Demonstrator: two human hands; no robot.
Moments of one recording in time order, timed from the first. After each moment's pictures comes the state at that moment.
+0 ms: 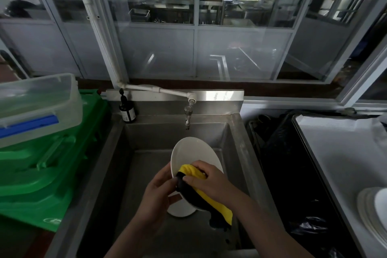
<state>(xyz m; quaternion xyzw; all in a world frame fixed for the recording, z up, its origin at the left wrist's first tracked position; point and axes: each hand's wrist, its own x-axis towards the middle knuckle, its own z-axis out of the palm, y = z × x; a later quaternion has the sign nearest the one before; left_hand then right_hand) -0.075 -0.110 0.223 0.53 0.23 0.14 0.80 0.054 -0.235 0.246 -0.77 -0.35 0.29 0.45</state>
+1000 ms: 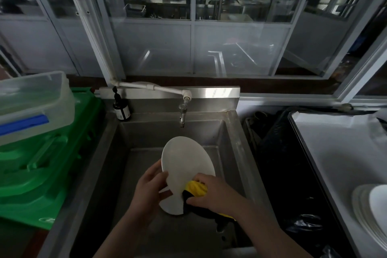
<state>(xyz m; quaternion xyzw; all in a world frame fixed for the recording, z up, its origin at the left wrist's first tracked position) -0.059 -0.105 0.221 0.53 0.33 0.15 0.76 0.063 -0.265 0.232 -0.82 -0.39 0.30 0.29</state>
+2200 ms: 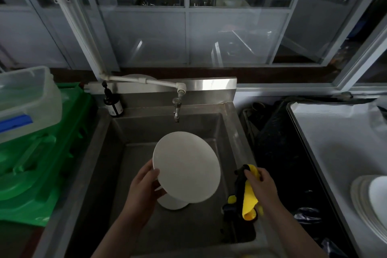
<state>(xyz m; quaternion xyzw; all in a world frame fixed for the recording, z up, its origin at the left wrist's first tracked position) -0.050 -0.106 0.220 0.51 0.34 0.16 0.77 0.136 -0.353 0.150 -0.84 0.06 0.21 0.49</state>
